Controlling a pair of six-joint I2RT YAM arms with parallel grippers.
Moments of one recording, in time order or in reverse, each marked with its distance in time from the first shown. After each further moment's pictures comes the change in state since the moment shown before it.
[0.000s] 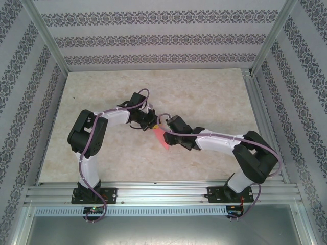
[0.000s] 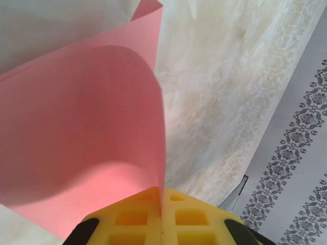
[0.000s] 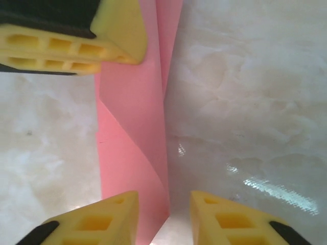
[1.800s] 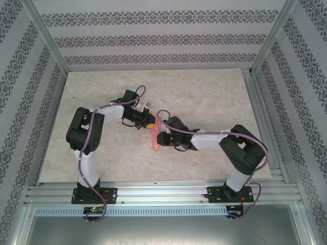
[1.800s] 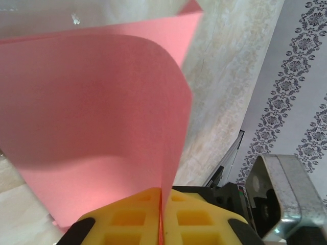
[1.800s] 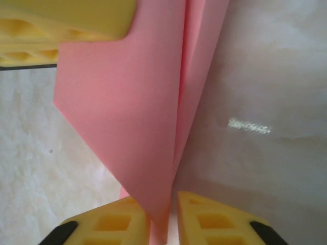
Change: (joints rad) left arm 0.101 0.032 0.053 -0.172 0.215 0.305; right arm -0.004 0.167 -0.011 0.252 -0.243 0.267
